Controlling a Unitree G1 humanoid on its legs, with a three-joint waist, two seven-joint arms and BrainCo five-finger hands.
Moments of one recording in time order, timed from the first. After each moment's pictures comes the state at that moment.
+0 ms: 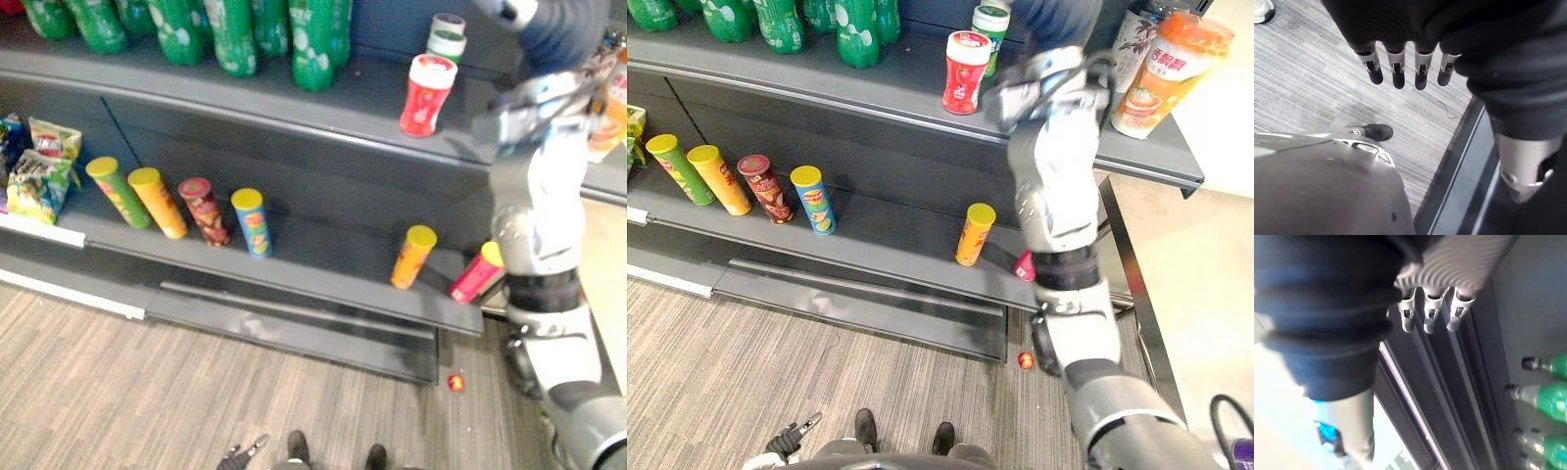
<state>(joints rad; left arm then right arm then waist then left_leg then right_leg) 0.09 0.15 0.23 1.12 -0.10 -0.04 0.01 -0.86 -0.23 0.08 -0.14 0.39 -0.19 -0.09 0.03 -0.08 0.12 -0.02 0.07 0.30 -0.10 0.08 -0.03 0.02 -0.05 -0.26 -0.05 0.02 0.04</state>
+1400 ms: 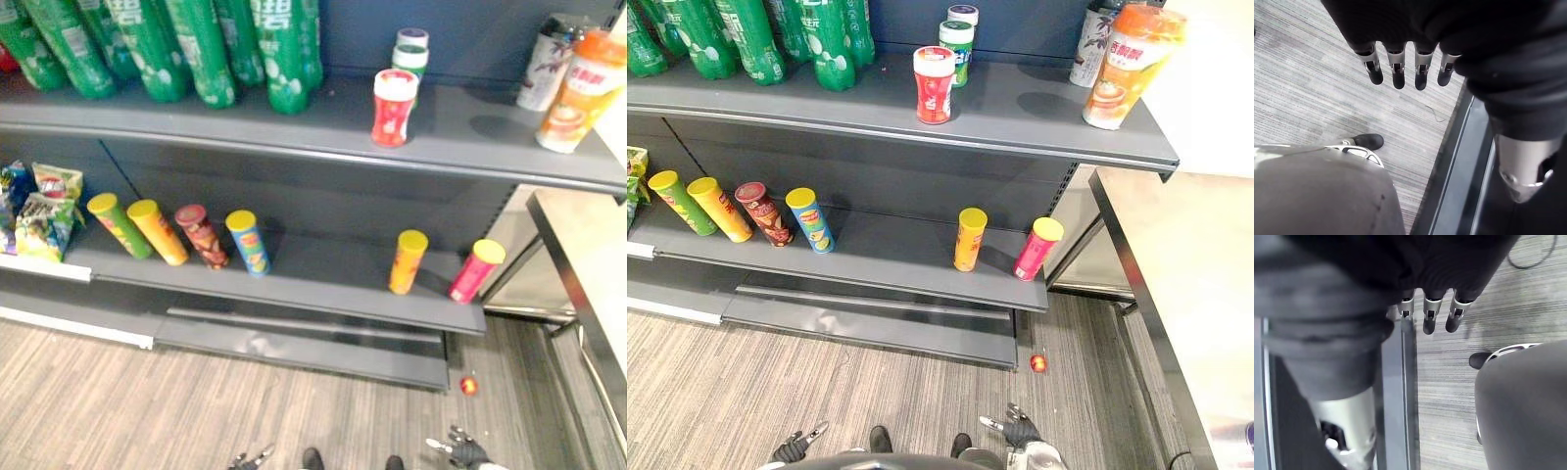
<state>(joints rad) 0.10 0.11 0.22 1.15 -0.07 -0.09 0.02 0.10 -0.10 -0.17 1.07 0.19 -0.08 0.11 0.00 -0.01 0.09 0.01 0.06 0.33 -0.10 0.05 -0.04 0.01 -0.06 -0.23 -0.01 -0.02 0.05</state>
